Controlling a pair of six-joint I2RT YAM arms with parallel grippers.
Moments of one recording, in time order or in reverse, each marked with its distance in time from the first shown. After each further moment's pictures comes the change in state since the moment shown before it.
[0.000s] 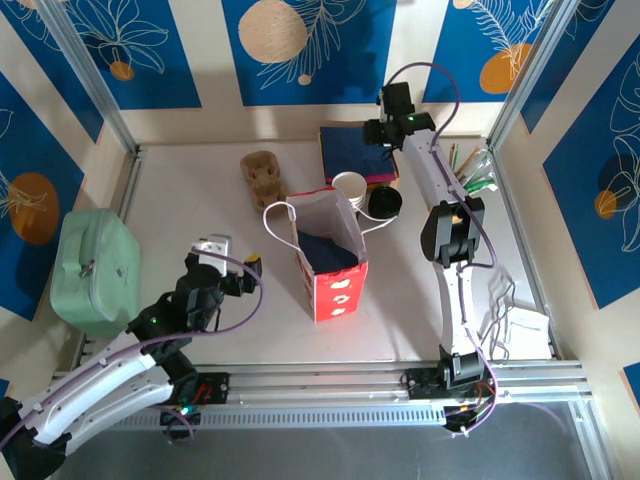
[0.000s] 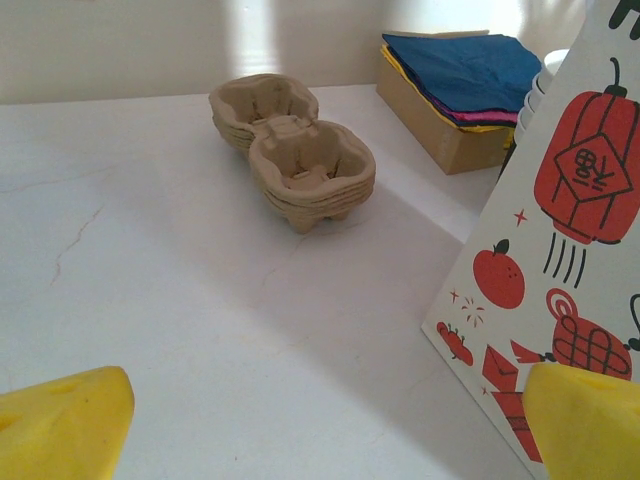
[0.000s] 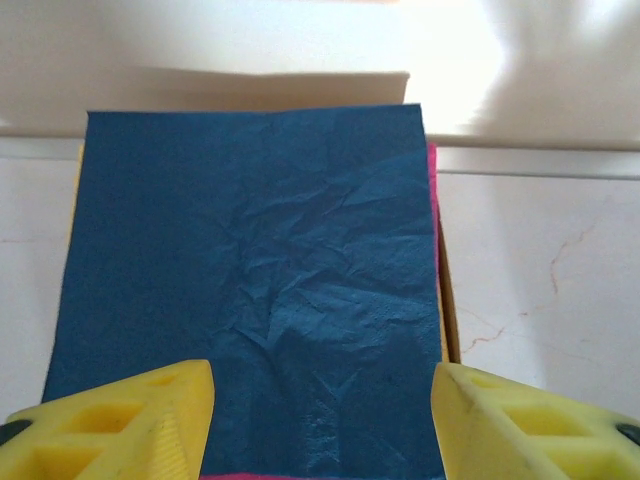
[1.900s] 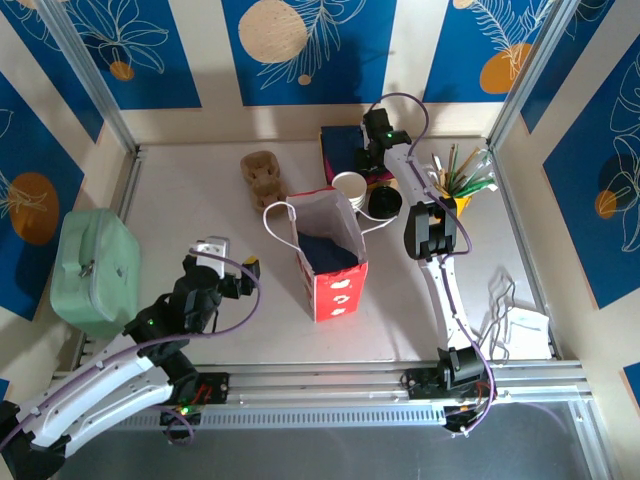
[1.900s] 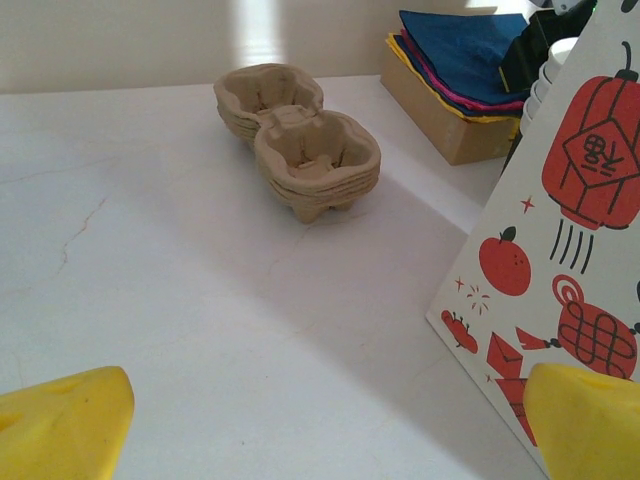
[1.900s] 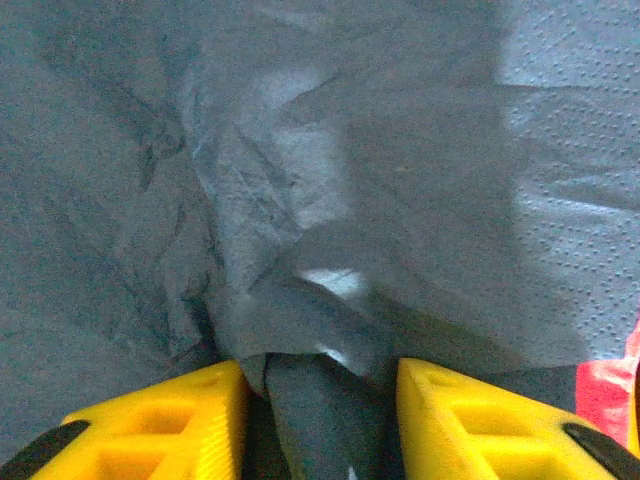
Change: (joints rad) left arm 0.000 -0.021 0.003 -0.045 0.001 -0.011; right arm 0.026 0.287 0.186 -0.095 -0.006 -0.068
